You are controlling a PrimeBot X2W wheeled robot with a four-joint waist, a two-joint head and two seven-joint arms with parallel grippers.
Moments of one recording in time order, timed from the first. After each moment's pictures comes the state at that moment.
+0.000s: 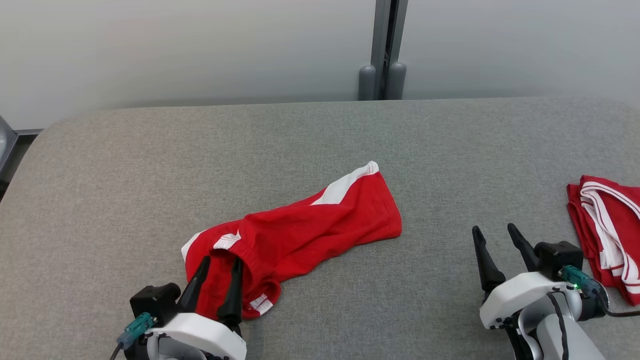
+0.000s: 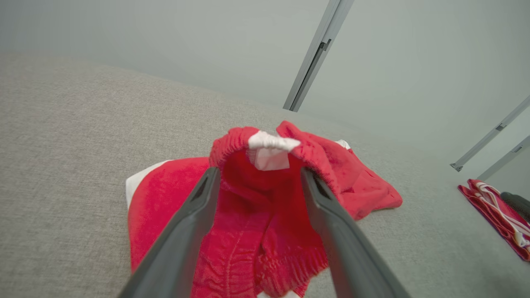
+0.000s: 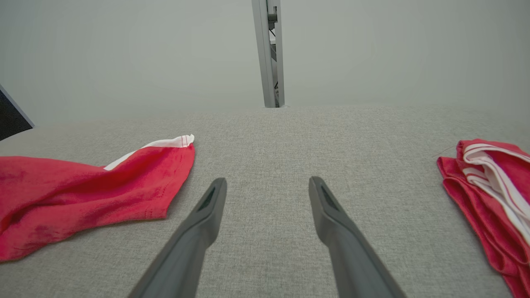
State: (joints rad) left arm -0.15 0.05 -0.24 0.49 -0.50 -0.07 -0.26; right arm -0.32 -0.05 0.08 0.68 0.18 0.13 -0.26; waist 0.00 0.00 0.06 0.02
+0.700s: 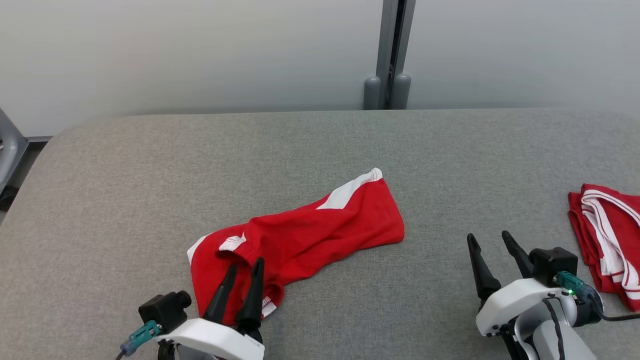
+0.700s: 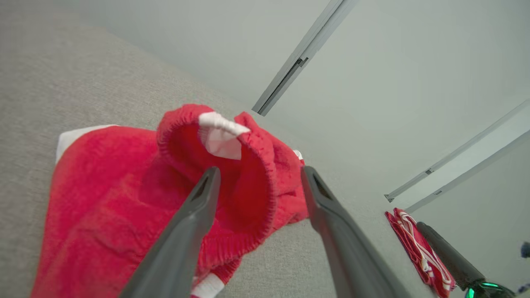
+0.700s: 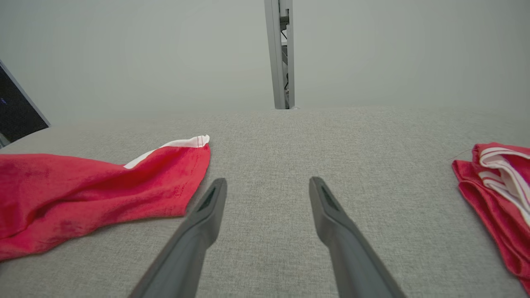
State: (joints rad) left arm -0.12 0.05 -0.35 0.45 -0.80 -0.11 -0.26; right arm -0.31 -0.05 0.09 0.69 0.19 0.13 -0.26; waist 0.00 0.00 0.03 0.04
